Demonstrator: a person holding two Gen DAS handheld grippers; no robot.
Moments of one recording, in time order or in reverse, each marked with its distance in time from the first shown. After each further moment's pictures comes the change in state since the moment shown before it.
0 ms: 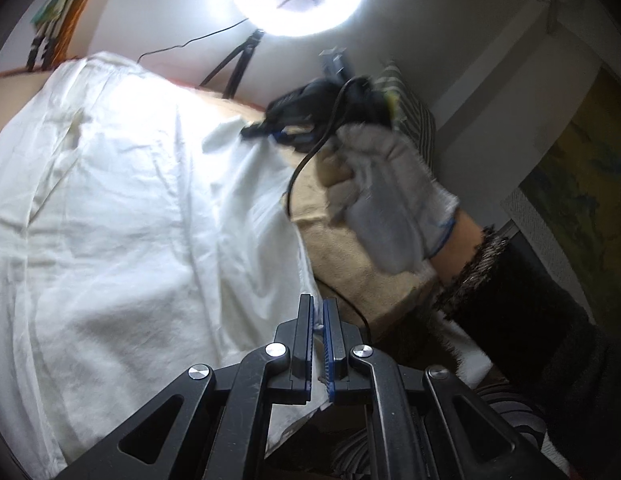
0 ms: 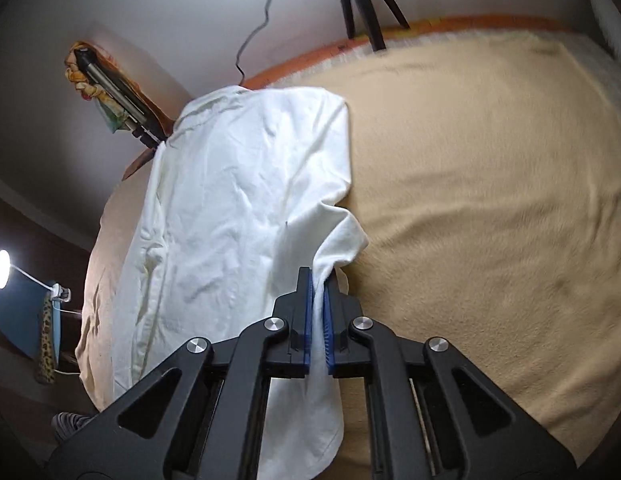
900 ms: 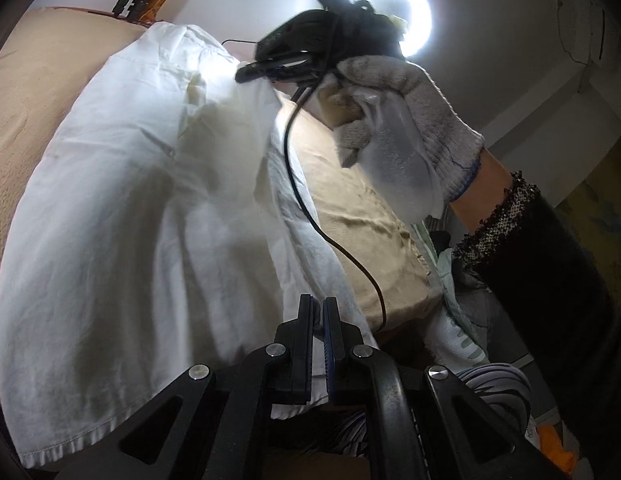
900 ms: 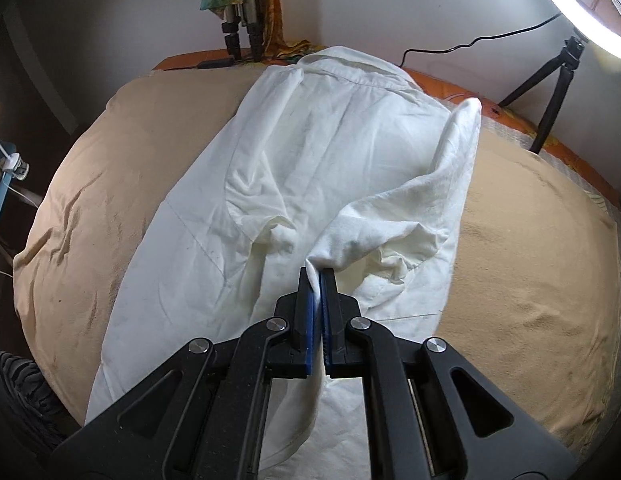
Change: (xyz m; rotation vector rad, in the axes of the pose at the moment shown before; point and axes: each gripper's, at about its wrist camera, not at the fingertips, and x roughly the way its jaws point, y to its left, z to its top) left arm -0.061 0.071 -0.043 -0.176 -0.050 0.014; right arm 0.078 0.193 -0.015 -0.440 0.120 -0.157
